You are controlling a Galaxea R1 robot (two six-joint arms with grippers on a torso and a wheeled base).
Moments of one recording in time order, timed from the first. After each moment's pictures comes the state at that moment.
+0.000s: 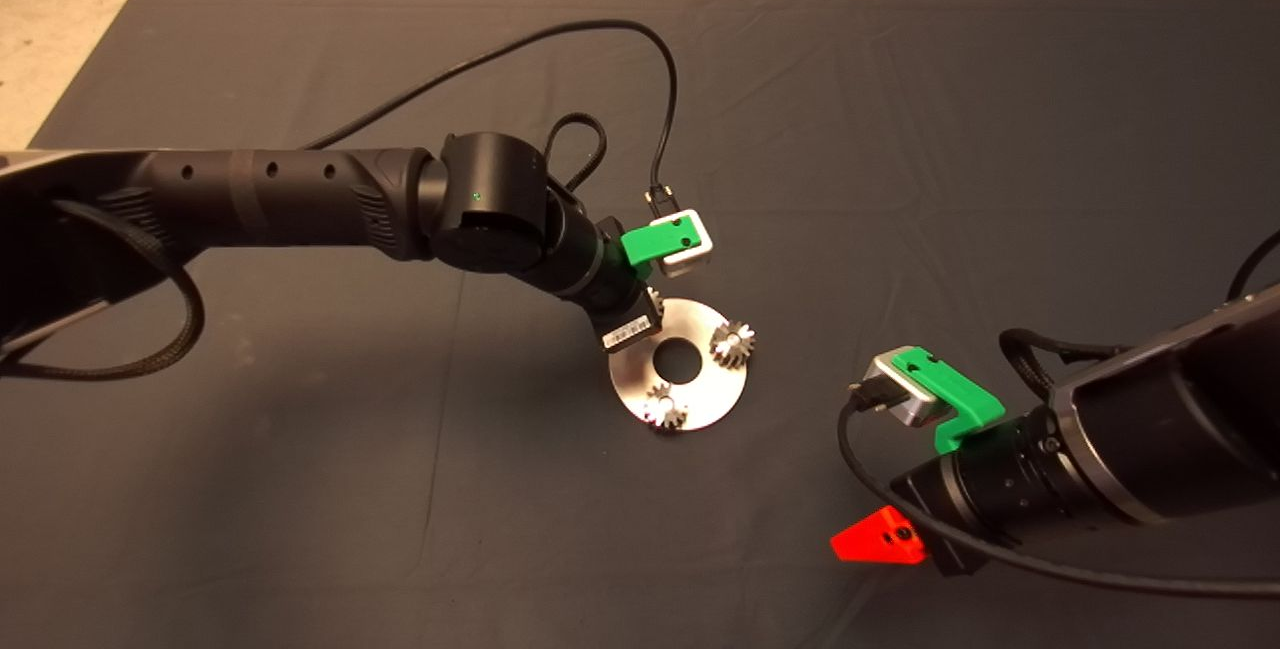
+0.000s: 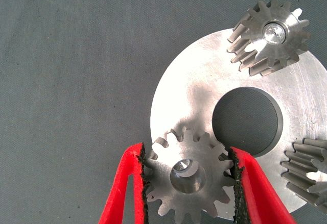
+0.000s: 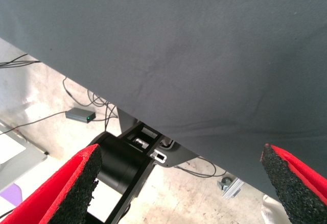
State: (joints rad) left arm -0.31 2.64 -1.06 0.60 1.09 -0.38; right arm 0.34 2.35 -0.41 -0.30 -1.33 1.59
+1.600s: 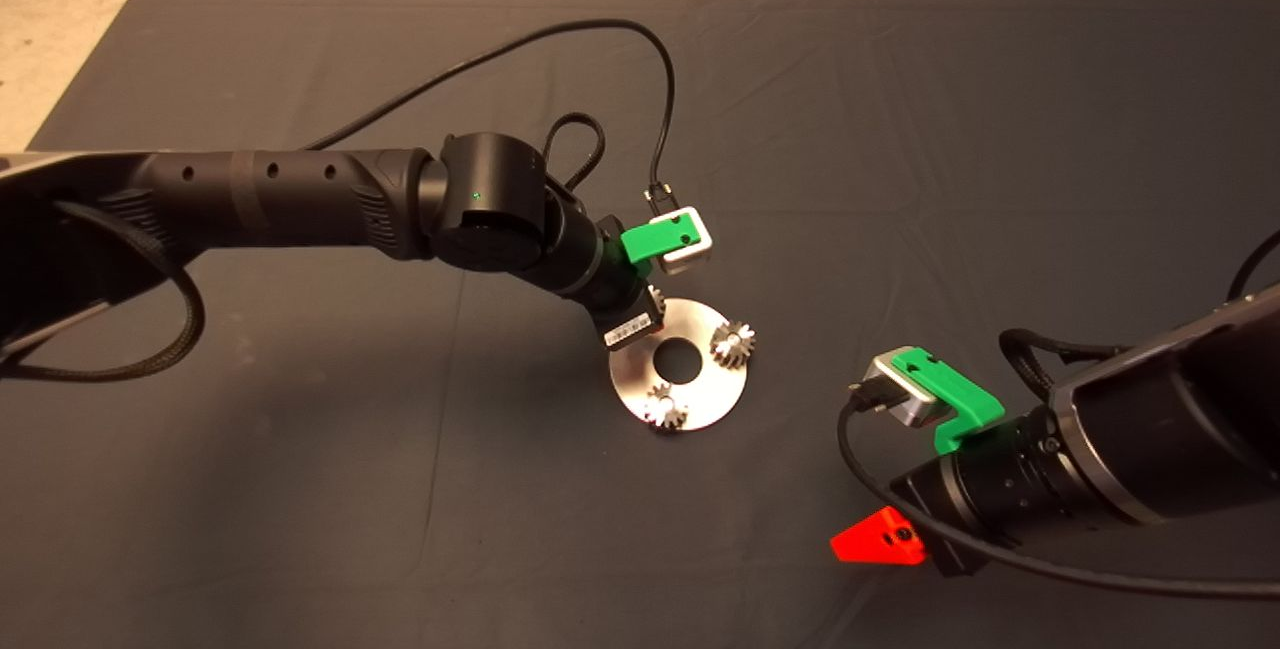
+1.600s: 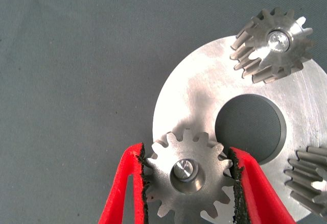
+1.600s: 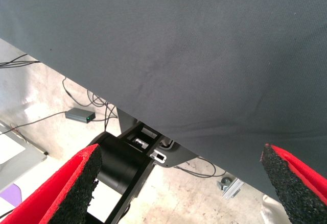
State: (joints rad) left arm -0.30 2.64 -1.07 0.61 1.06 -0.38; right arm 0.34 2.35 -0.41 -0.30 -1.33 1.59
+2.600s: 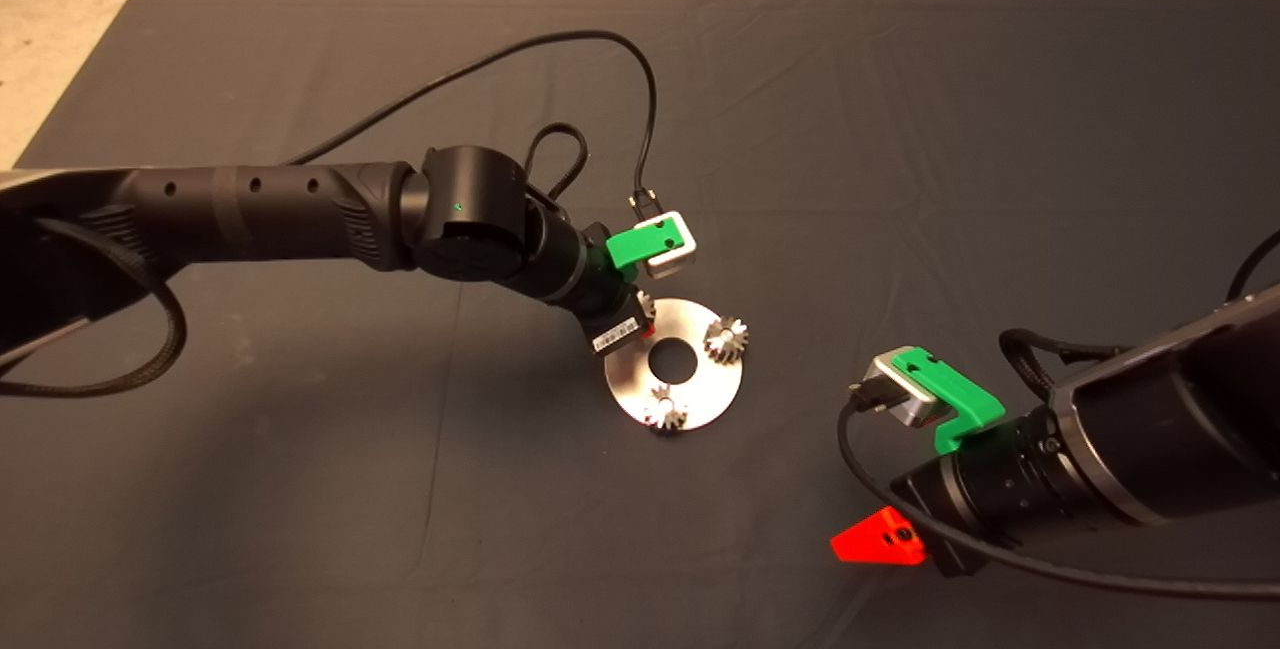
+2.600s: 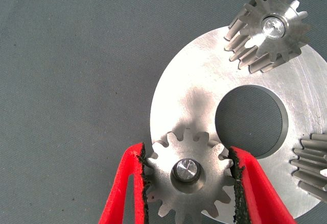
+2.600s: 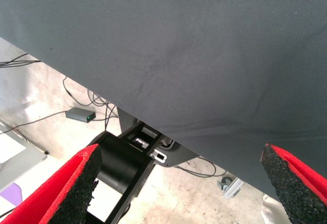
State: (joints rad) left arm -0.29 2.59 -1.06 0.61 1.04 -0.38; right arm 0.34 2.35 -0.41 -0.30 -1.33 1.59
